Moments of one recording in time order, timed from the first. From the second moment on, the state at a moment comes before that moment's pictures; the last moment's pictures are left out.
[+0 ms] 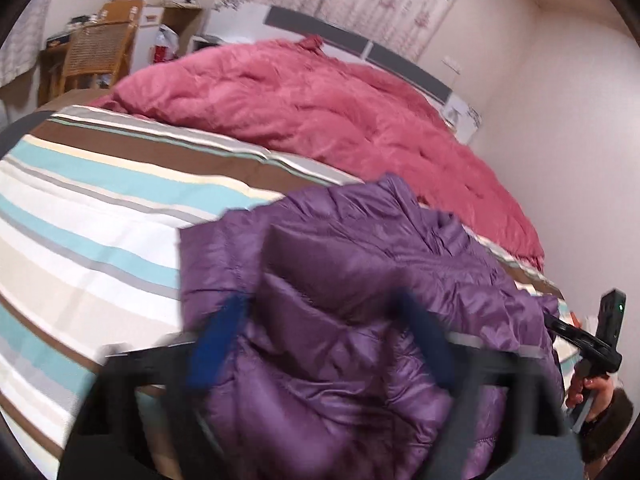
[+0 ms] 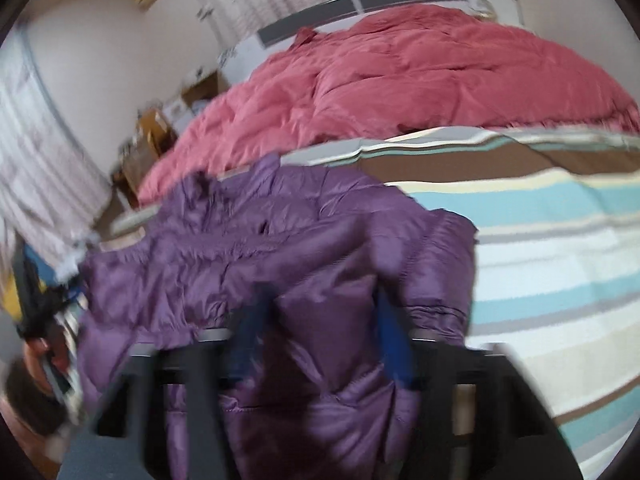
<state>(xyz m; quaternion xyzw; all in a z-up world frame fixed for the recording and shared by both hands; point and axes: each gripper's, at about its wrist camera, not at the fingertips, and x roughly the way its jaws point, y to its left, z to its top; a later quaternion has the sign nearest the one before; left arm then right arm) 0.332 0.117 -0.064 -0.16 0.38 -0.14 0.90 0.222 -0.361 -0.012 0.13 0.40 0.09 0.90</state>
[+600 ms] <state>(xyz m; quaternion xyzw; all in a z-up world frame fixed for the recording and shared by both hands) 0.366 0.107 -0.002 -0.15 0.34 -0.09 0.92 0.262 -0.368 0.052 0.13 0.36 0.05 0.92</state>
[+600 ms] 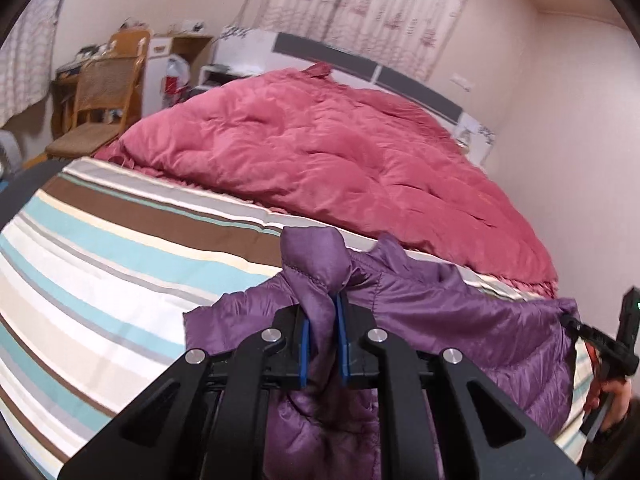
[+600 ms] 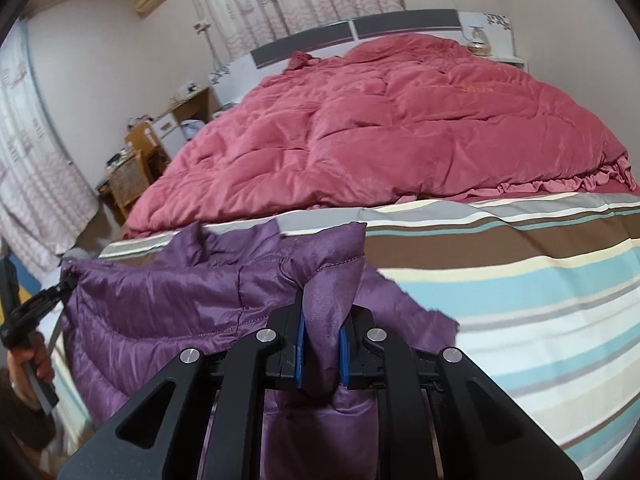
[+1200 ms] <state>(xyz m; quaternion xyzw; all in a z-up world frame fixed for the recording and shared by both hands) 0.449 0.064 -0.091 -0.07 0.39 0.01 0.92 0.351 -0.355 -0.044 0.08 0.40 -0.03 0.91</state>
